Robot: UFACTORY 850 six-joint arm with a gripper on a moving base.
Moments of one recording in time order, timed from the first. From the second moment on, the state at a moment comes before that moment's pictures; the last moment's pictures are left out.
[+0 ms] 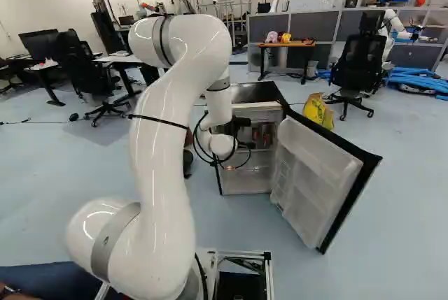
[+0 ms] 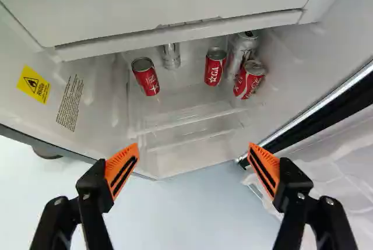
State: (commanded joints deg) arm -12.7 -45.3 -47.2 -3.3 49.2 0.0
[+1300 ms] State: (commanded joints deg) arm -12.7 -57.4 -54.3 -0.8 63.6 0.0
